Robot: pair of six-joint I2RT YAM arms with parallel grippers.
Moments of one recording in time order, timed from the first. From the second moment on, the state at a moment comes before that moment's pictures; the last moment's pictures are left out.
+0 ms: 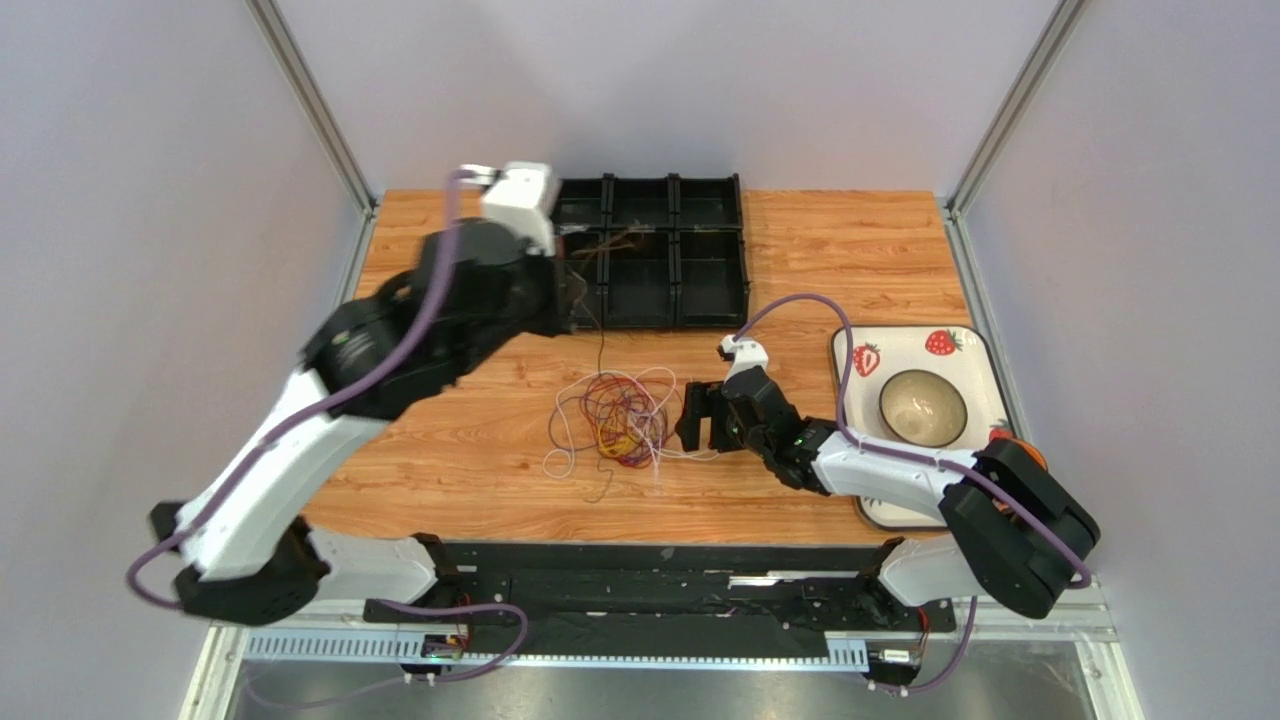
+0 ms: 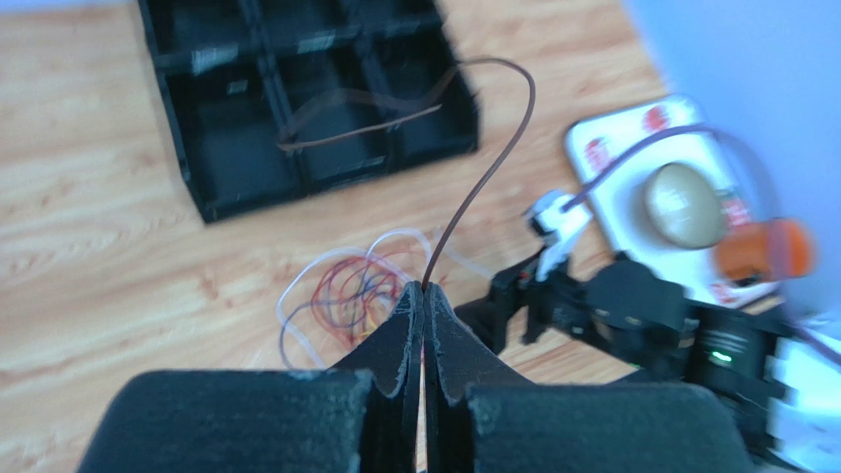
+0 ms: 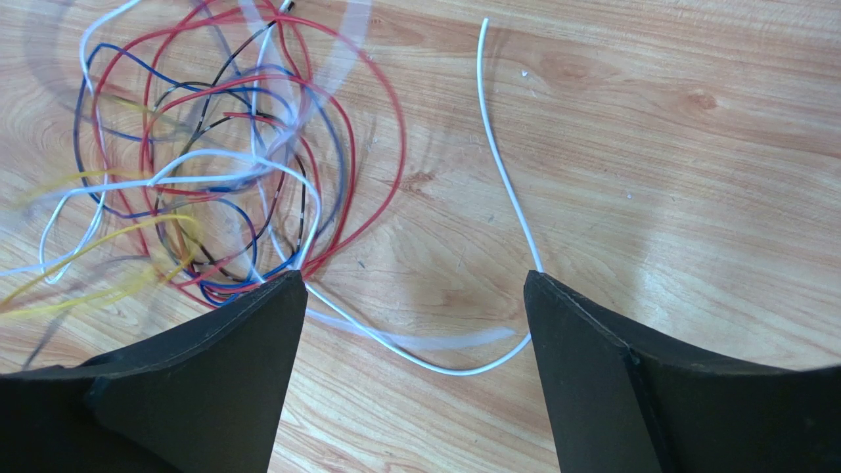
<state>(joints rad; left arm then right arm) -0.93 1.29 1.80 -0.97 -0.42 -0.43 0.77 1.36 0.55 0.14 0.16 0.55</state>
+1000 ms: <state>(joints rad) -0.93 1.43 1.06 -0.62 -0.09 -0.60 0.78 1.11 0.52 -0.01 0.24 0.55</state>
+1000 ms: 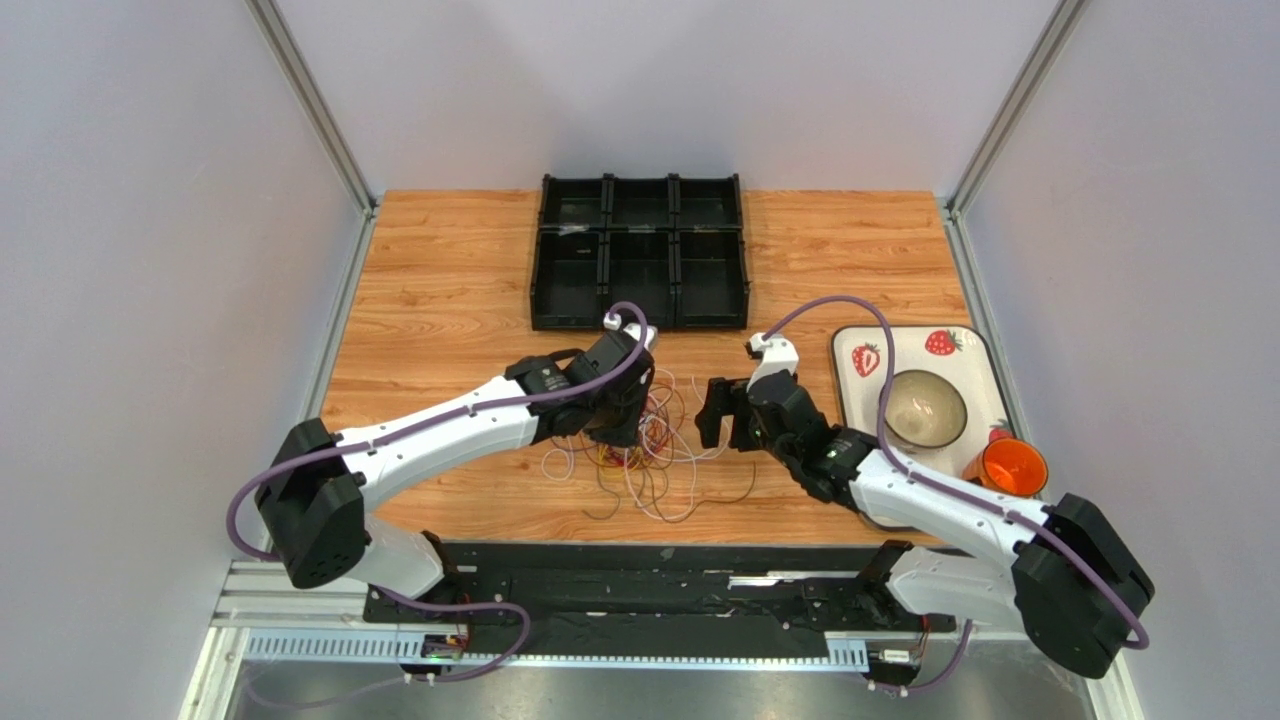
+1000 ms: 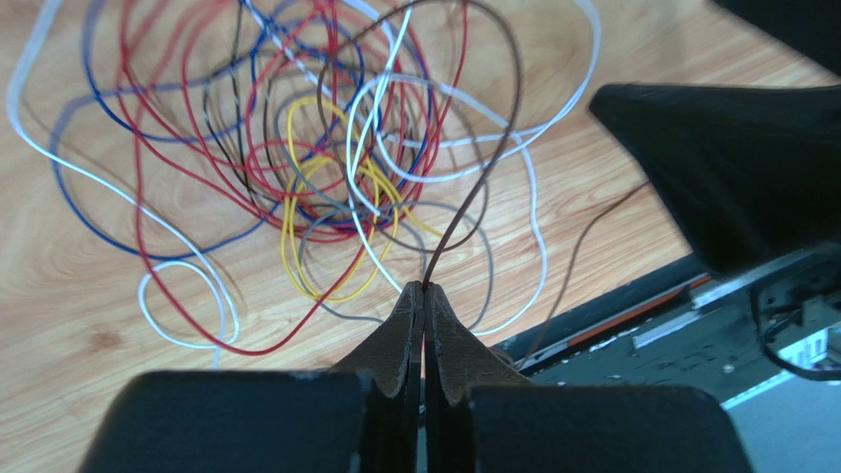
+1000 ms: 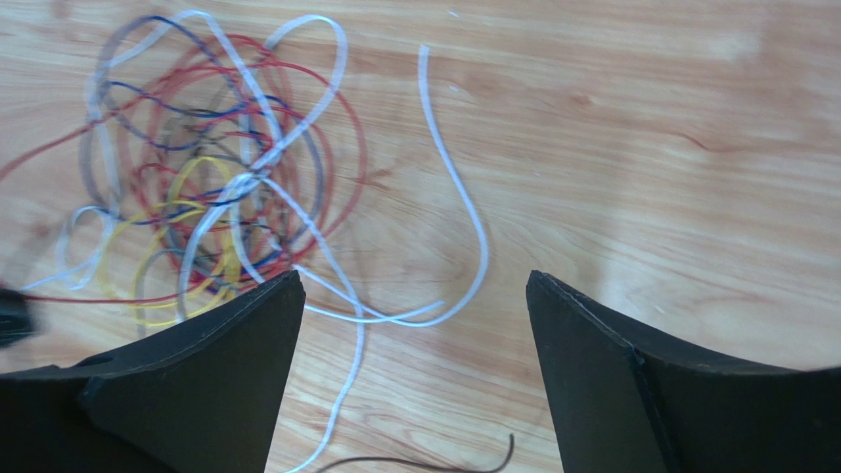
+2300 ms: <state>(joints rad) -0.61 1.81 2.03 -0.41 -0.80 0.15 0.77 1.18 0.52 -0.13 0.43 0.66</state>
